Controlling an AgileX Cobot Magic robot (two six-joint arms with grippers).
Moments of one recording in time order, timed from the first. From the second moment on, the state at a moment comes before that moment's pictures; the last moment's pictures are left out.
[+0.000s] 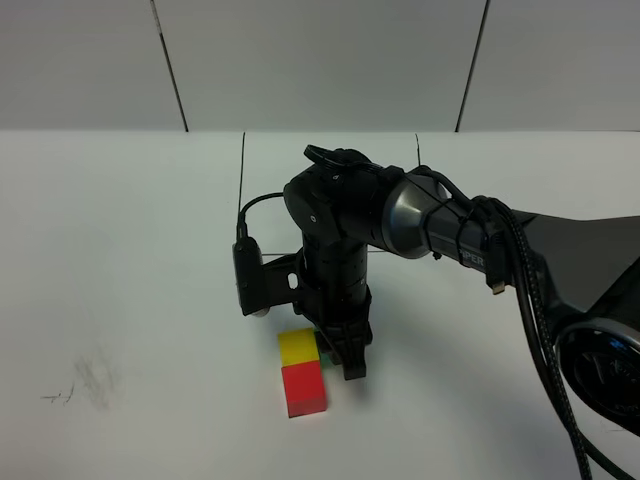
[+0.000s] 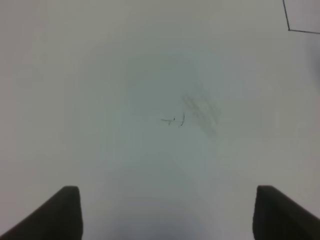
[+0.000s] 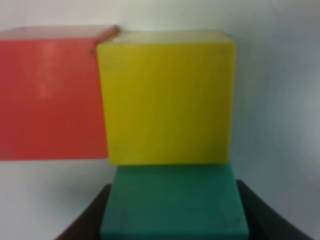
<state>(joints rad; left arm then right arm) 0.05 0.12 -0.51 0.01 1.06 -0.08 0.81 2.26 -1.74 -0.01 1.11 -1.03</state>
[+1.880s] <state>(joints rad) 0.05 0.12 -0.51 0.01 1.06 -0.08 0.81 2.31 -1.74 0.00 1.09 -1.00</state>
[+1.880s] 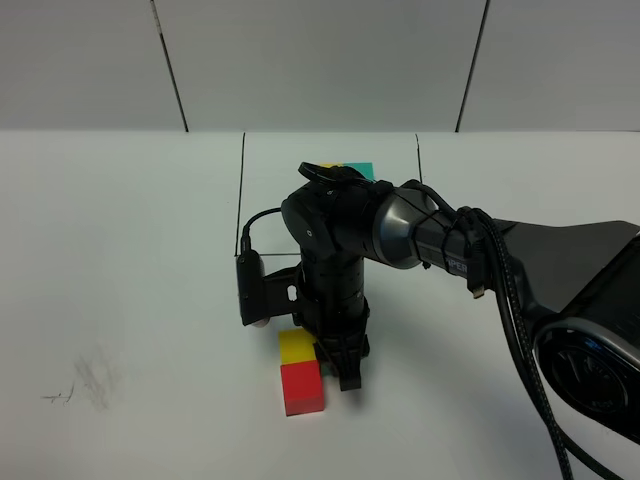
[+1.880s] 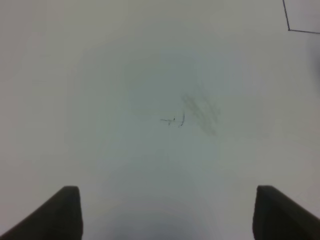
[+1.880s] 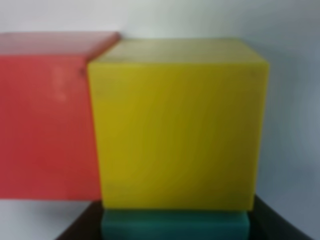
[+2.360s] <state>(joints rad) 0.05 0.12 -0.51 0.01 1.06 -0.08 0.81 2.32 -1.75 0.00 1.09 -0.90</state>
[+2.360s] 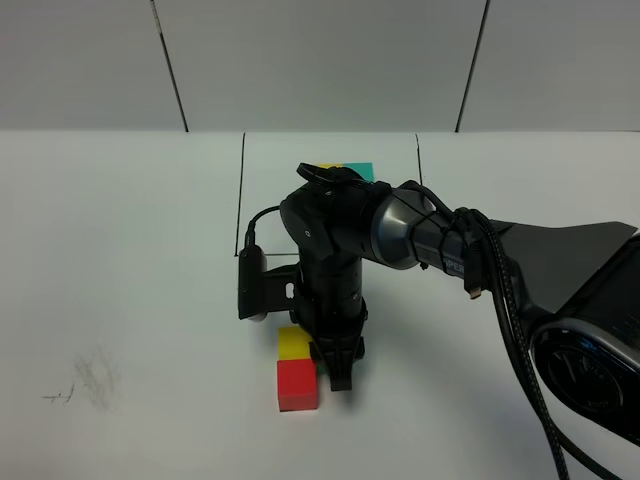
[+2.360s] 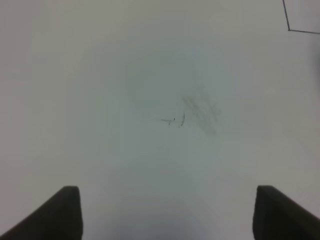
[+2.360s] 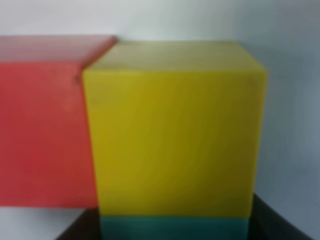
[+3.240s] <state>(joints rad) 0.05 0.12 -0.51 0.01 1.06 -0.08 0.81 2.32 -1.75 0.00 1.09 -0.89</state>
